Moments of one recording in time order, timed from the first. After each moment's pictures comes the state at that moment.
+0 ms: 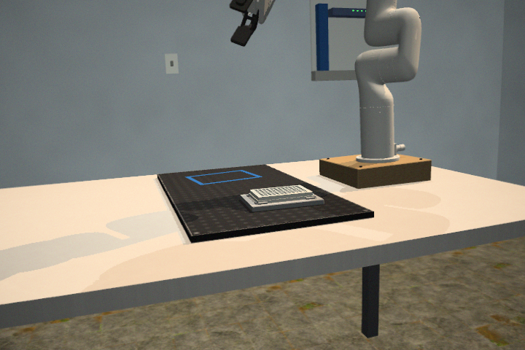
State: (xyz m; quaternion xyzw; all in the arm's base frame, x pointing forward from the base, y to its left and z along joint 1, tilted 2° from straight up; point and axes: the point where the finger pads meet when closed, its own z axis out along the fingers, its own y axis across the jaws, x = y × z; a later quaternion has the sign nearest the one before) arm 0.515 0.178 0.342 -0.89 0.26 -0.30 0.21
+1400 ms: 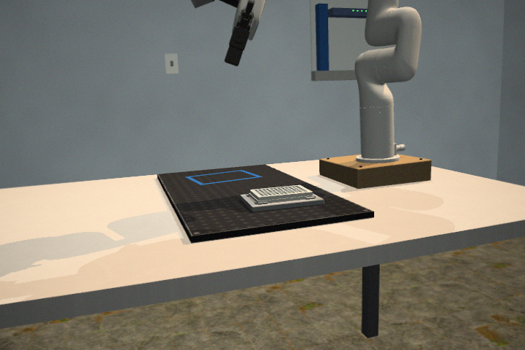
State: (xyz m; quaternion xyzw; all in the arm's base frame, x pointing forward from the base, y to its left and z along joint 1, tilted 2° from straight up) arm 0.493 0.107 0.297 -0.96 0.18 -0.22 0.09
